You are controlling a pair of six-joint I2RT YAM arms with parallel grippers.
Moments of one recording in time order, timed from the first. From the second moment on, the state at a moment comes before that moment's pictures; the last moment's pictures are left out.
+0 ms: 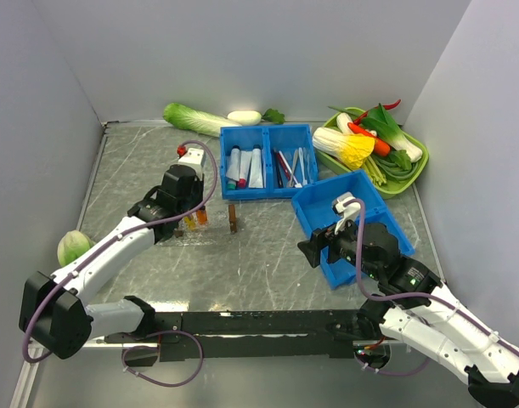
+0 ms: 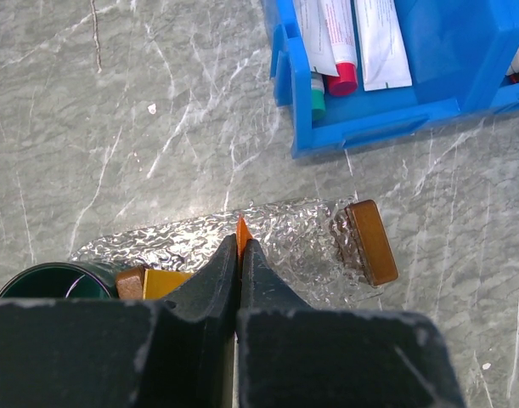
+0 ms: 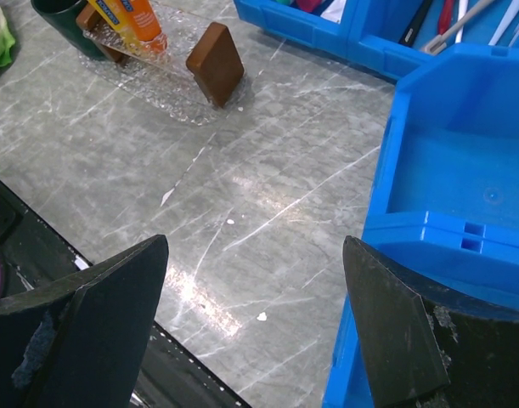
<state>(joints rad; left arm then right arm) -0.52 1.20 0.92 -0.29 -0.29 -0.21 0.78 0.53 0.68 -0.52 0.09 0.25</state>
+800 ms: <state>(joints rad) -0.52 1.26 0.92 -0.29 -0.29 -0.21 0.78 0.52 0.68 -0.52 0.09 0.25</state>
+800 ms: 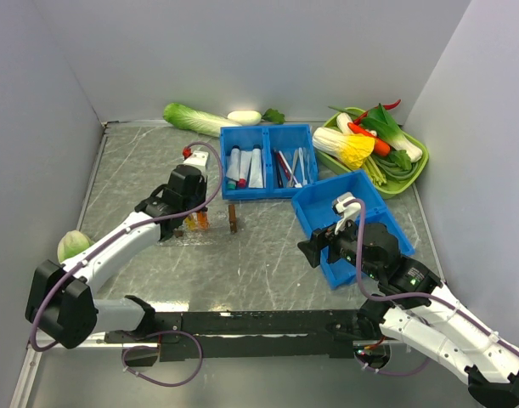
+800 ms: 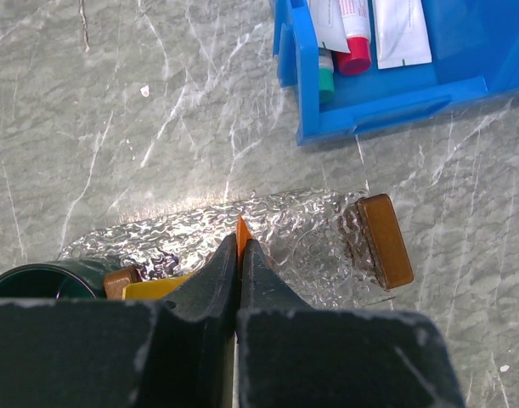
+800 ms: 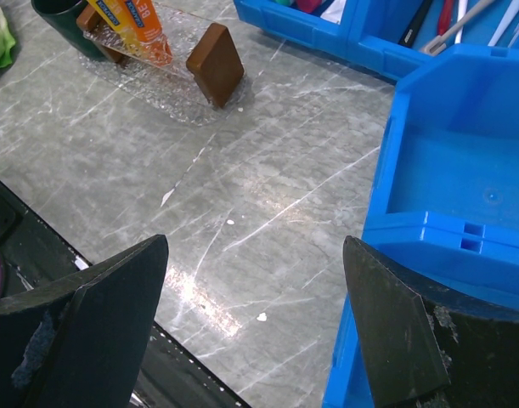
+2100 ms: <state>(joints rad) -0.52 1.27 0.92 -0.29 -0.29 -0.21 0.78 0.52 0.68 -0.52 0.09 0.25</state>
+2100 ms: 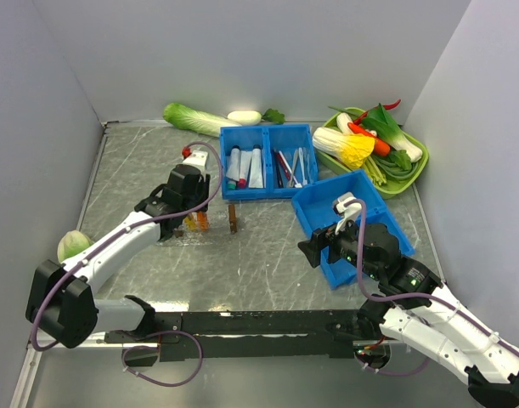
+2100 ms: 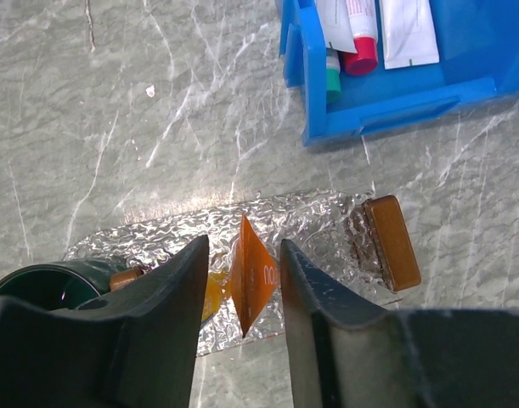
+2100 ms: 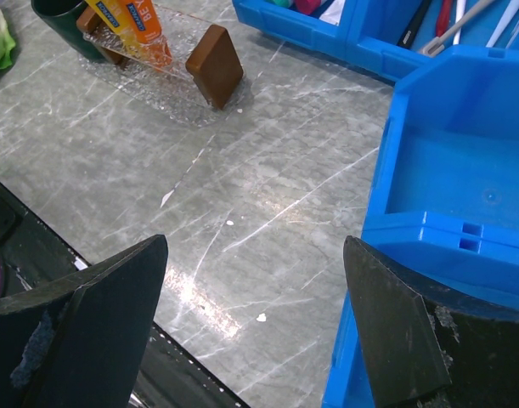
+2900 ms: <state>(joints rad) -0.49 0.99 0.83 -0.14 -0.27 -0.21 0.78 0.47 0.68 -0.54 0.23 0.28</state>
